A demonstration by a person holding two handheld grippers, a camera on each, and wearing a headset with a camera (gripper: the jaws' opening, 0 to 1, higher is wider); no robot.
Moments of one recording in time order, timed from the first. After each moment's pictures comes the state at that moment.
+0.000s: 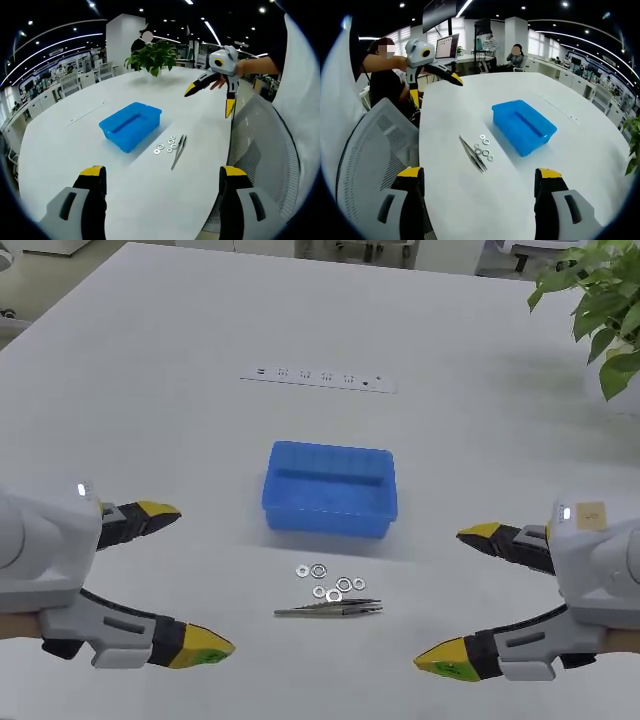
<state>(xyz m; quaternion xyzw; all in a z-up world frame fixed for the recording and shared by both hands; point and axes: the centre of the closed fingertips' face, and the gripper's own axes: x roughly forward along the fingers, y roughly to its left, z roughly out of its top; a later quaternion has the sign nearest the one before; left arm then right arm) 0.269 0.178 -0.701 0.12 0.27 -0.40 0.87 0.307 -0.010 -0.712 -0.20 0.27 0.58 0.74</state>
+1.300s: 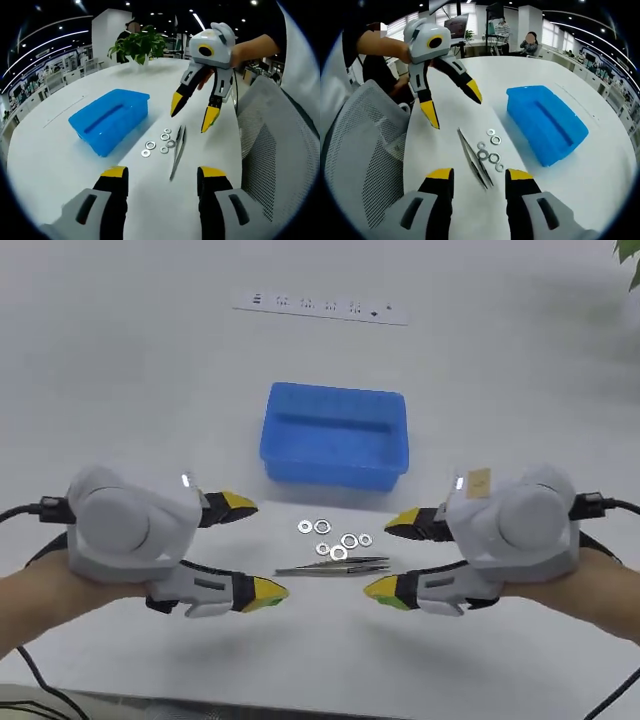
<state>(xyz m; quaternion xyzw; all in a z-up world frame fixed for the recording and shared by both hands) 0.301 0.130 -0.779 0.14 0.29 -0.44 0.84 0.318 0.054 -0.783 -0.26 0.31 0.61 0.69</state>
